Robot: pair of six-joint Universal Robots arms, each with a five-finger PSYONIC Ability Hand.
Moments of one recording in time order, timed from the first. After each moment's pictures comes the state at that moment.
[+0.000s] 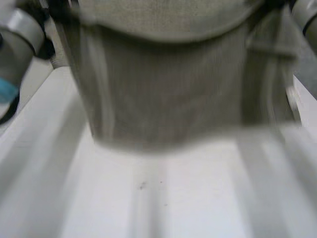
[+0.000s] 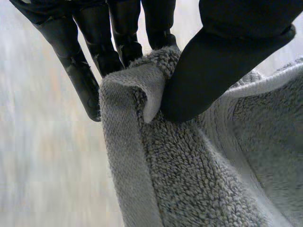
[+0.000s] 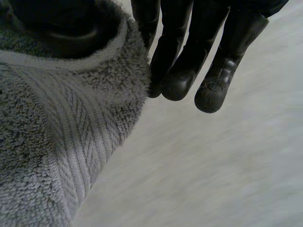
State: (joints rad) left arm 4.45 -1.99 -0.87 3.18 -1.46 2.98; right arm 1.84 -1.09 0.67 0.07 1.38 2.38; left_hand 1.19 1.22 1.22 1.22 1.02; right_hand 1.34 1.34 1.35 1.34 1.18
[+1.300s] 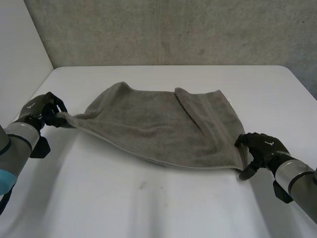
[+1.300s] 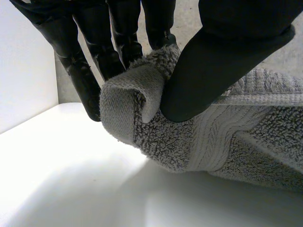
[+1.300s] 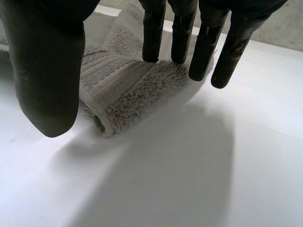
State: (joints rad) left arm 4.66 -1.92 -1.73 3.47 -1.45 2.86; right arm 1.68 -1.25 1.95 -0.23 1.31 3.03; left_hand 1.19 1.22 1.22 1.22 1.02; right_hand 0.42 0.44 0.42 0.42 0.20
